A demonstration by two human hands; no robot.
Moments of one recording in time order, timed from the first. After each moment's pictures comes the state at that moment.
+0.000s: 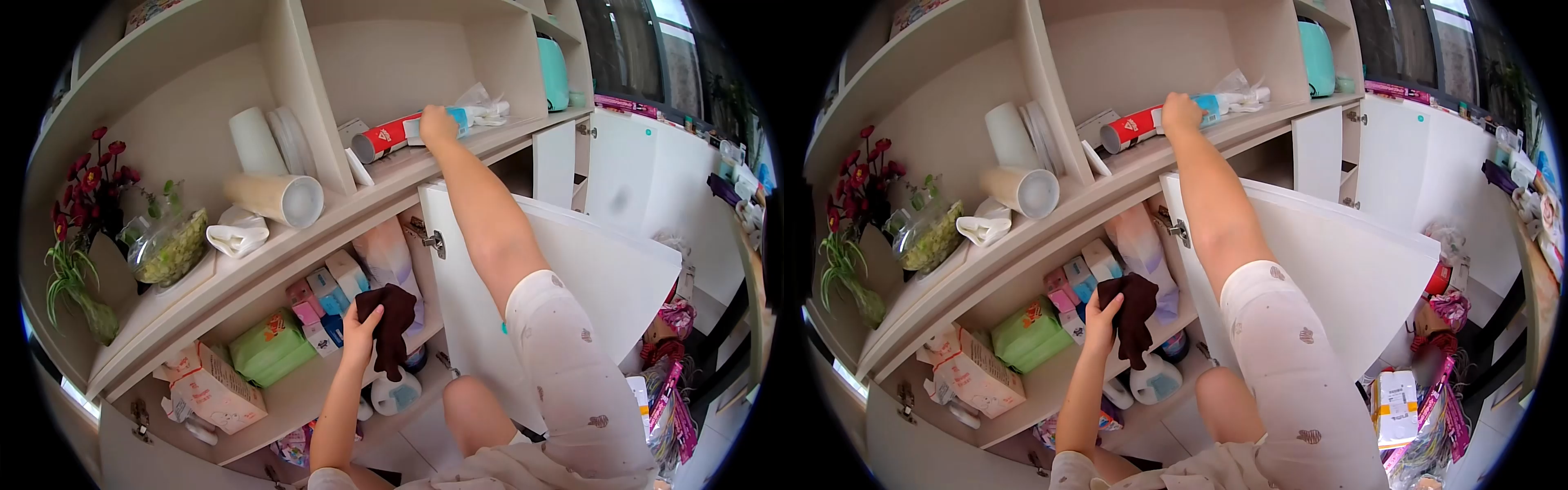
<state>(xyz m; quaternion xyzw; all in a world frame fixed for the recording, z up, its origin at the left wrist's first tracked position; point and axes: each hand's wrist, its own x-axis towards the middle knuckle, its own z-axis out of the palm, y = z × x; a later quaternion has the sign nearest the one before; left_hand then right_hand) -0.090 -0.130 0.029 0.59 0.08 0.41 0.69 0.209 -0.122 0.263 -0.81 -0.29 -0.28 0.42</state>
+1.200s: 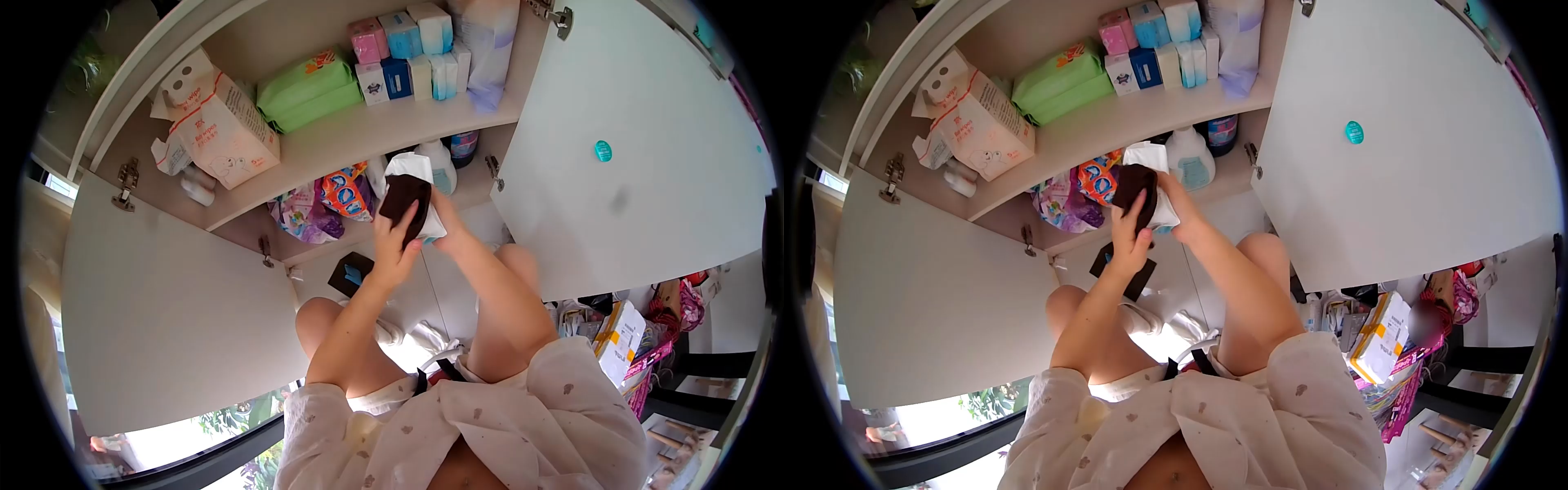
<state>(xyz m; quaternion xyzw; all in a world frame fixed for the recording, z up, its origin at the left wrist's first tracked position) -0.254 -0.249 -0.140 0.83 0.18 0.48 0.21 -0.132 -0.261 -0.134 -0.30 -0.17 0.66 0.67</state>
